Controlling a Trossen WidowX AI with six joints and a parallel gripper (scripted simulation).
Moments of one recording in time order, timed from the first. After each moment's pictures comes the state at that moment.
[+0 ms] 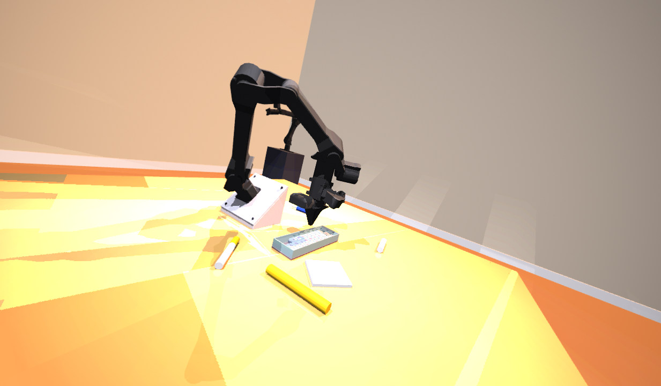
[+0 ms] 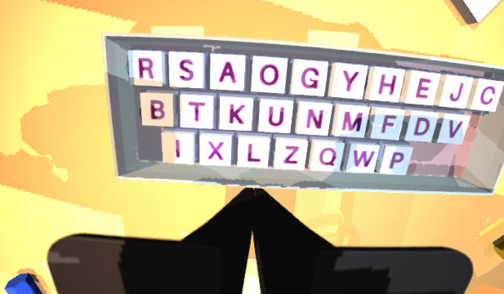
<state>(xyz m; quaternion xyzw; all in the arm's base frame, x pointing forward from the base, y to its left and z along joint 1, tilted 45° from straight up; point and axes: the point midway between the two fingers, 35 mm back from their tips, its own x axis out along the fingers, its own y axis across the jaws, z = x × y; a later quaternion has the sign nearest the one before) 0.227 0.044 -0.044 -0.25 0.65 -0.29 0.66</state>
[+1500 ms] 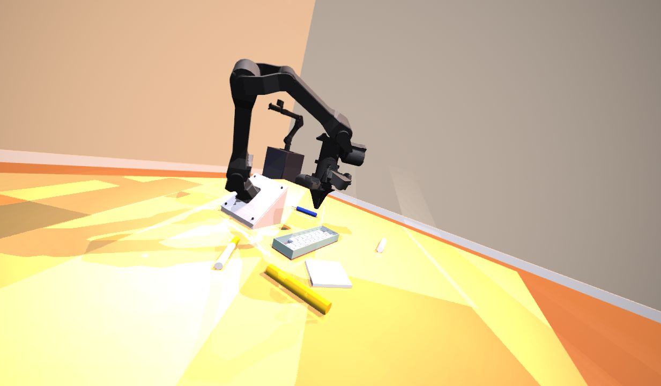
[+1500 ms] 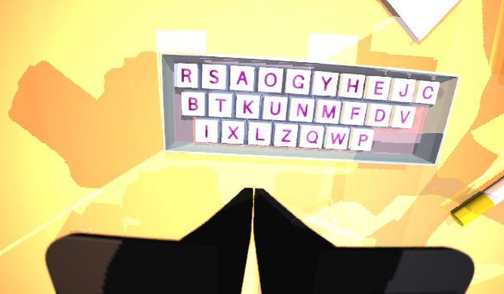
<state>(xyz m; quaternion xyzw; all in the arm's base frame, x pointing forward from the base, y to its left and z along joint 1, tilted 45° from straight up) 0.230 0.087 -0.009 -0.24 0.65 -0.29 0.66</state>
